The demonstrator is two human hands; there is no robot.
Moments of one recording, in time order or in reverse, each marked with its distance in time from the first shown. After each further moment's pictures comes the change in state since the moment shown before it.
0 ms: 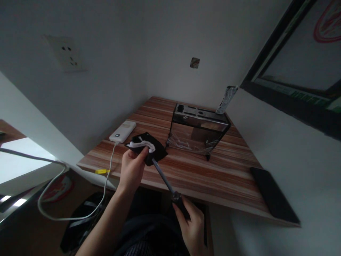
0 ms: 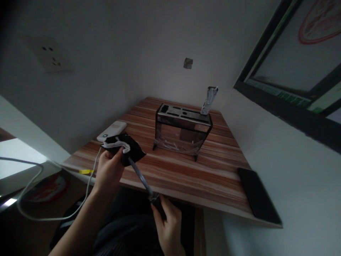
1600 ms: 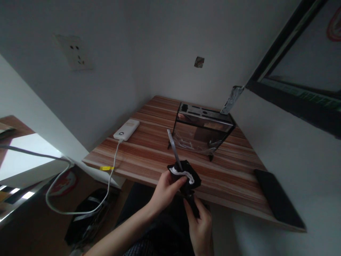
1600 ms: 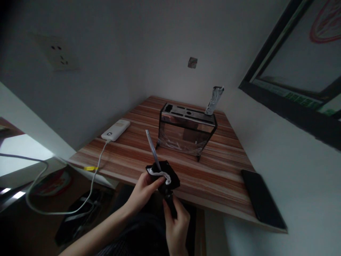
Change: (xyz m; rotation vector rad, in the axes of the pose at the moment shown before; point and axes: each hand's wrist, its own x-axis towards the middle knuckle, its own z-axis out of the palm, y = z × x) left_hand -0.072 -0.049 0.019 0.211 -0.420 -0.321; right_hand -0.002 0.004 -0.007 -0.032 0.158 0.295
